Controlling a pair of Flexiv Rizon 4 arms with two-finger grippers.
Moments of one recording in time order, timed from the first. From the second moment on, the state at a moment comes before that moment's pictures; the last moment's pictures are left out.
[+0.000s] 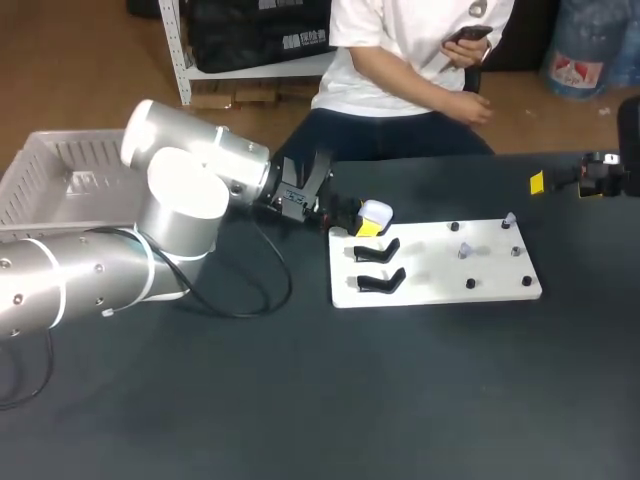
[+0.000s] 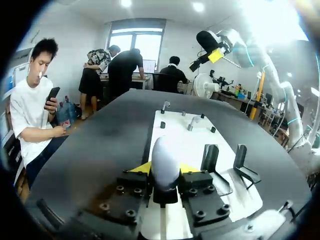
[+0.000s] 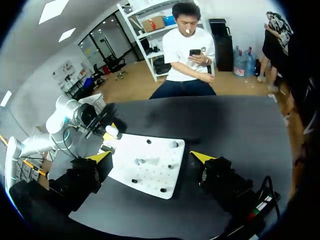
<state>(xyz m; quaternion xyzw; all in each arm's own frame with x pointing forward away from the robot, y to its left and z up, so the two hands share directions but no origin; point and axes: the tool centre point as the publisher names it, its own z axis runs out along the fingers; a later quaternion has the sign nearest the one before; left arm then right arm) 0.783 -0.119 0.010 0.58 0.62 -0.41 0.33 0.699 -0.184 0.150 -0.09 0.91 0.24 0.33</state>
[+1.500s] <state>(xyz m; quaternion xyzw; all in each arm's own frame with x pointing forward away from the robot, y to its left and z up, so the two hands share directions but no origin) 0.782 -0.148 0.110 0.62 0.56 -0.37 0.40 0.692 -0.118 0.158 -0.15 0.90 0.25 0.32</state>
